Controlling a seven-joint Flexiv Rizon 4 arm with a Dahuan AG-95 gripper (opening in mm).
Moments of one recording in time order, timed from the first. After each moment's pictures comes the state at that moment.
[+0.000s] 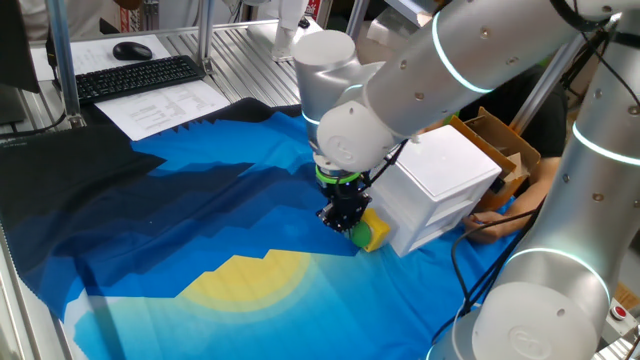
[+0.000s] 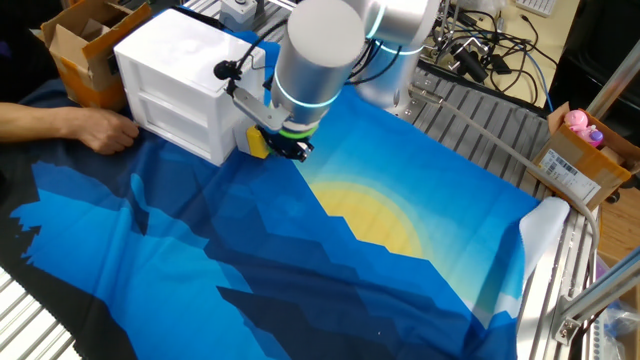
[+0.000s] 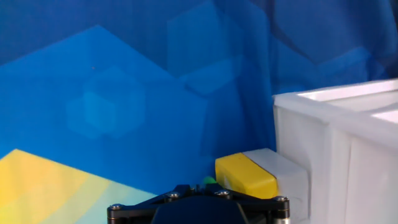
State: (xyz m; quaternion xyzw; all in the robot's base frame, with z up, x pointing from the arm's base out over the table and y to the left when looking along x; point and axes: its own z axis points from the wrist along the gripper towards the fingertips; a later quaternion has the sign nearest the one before) arm 0.361 -0.093 0.027 -0.01 -0.98 0.13 0.11
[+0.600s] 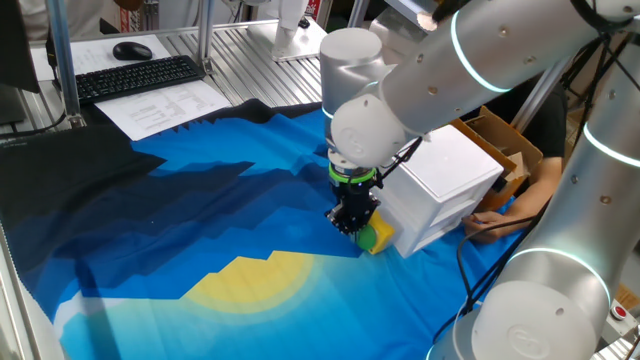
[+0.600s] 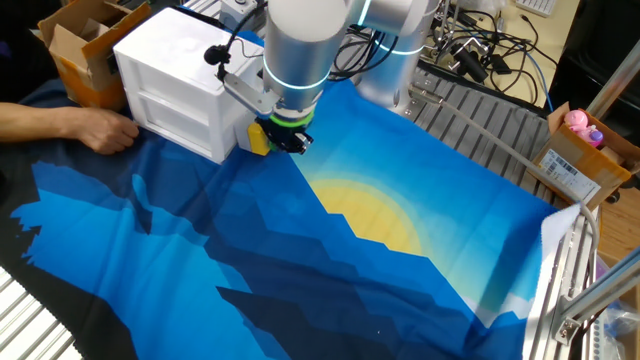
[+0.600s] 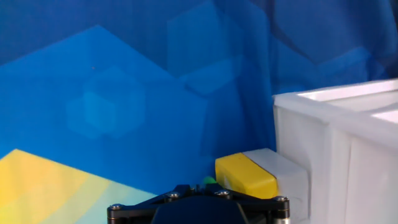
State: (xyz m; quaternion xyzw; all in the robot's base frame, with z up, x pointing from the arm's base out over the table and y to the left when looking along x) arm 0.351 -0.090 0.025 -0.02 -0.99 0.09 0.11
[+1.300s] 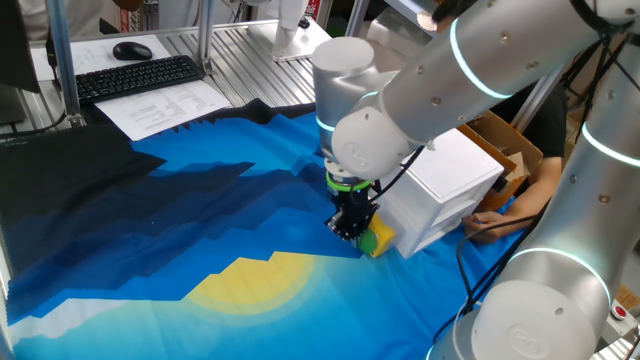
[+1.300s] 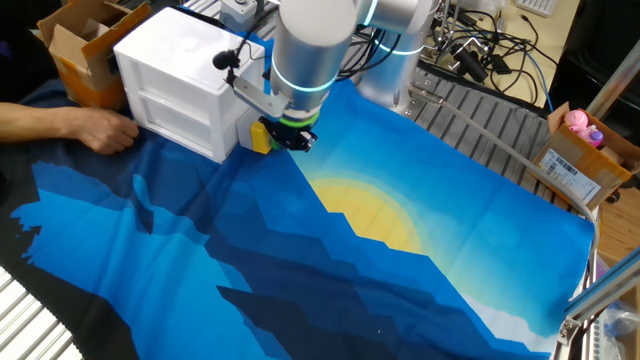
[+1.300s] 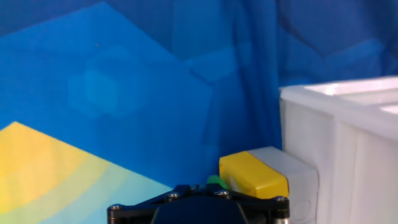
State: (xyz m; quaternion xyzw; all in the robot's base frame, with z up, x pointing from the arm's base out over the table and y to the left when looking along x) arm 0.345 -0.092 0.021 0.02 -0.99 0.12 0.12
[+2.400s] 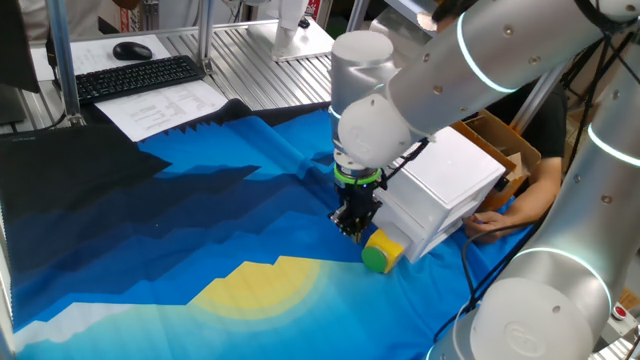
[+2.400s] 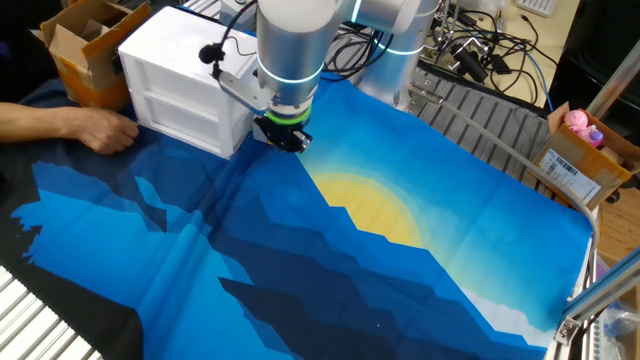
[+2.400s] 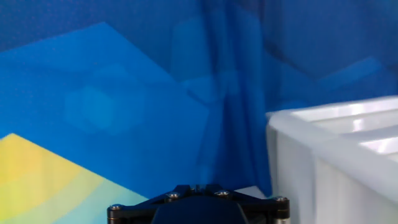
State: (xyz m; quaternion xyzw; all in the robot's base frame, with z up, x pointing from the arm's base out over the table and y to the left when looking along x) arm 0.355 -0.088 0.028 -0.03 -0.99 0.06 0.11
